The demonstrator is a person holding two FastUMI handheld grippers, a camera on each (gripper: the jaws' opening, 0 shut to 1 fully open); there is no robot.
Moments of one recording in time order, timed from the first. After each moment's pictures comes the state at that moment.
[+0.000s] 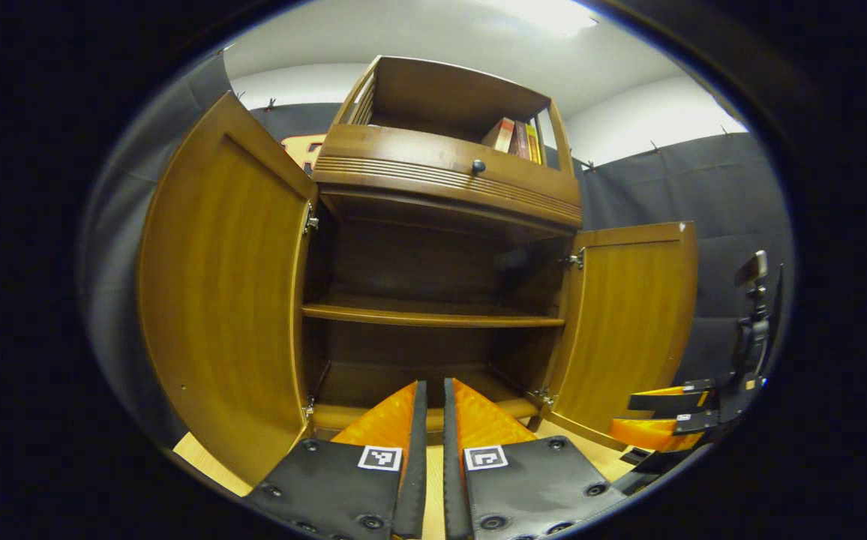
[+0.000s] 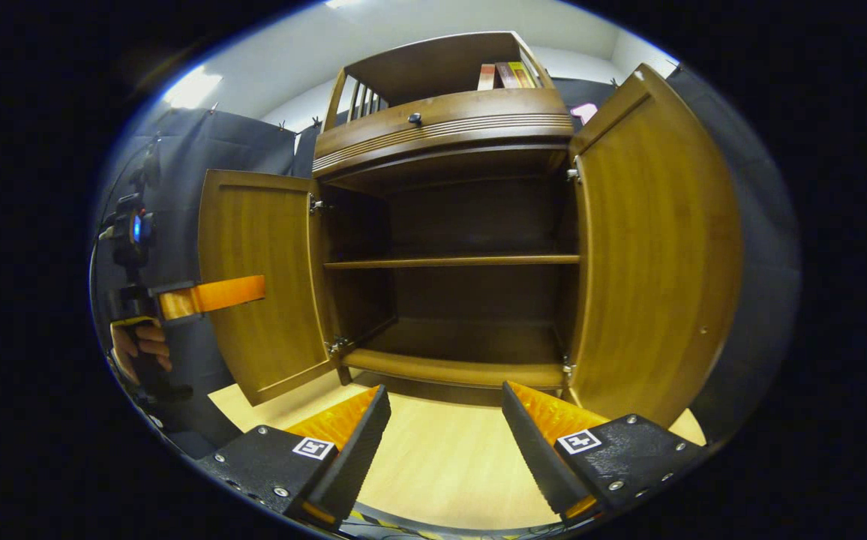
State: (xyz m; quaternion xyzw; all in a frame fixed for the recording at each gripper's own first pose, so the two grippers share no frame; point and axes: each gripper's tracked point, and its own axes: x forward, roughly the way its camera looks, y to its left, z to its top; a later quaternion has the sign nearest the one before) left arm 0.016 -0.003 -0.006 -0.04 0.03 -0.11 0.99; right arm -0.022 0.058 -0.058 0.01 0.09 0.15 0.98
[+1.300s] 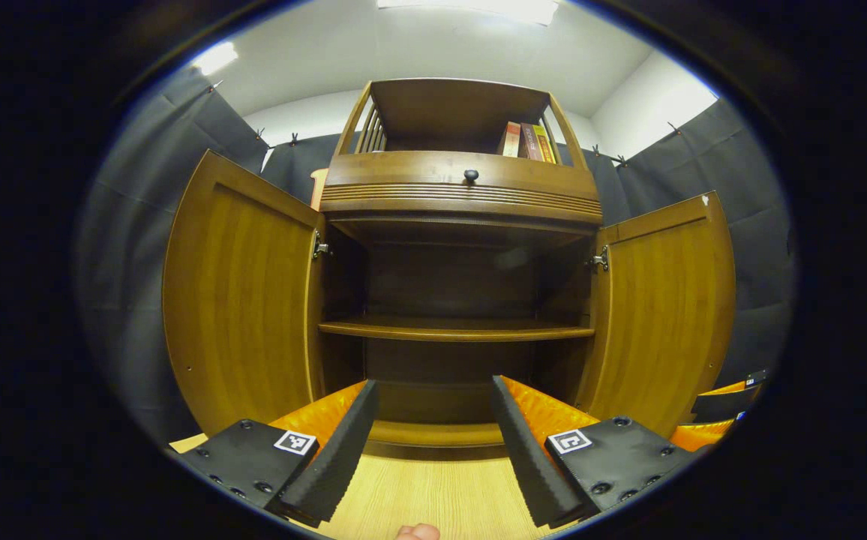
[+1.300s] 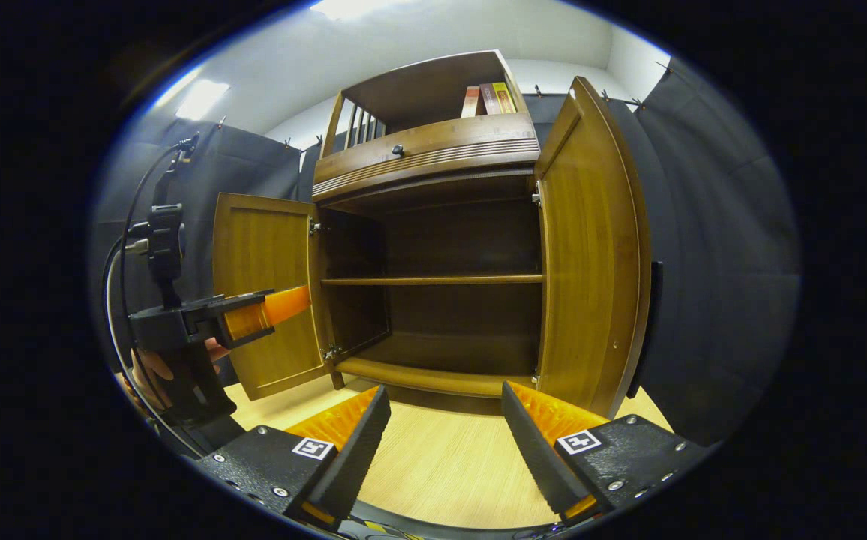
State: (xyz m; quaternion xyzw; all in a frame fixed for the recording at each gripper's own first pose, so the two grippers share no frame) left arm 0.001 -0.051 0.000 0.00 -0.01 0.00 1.00; right arm -0.043 0.007 -0.046 0.03 0.06 0.17 0.98
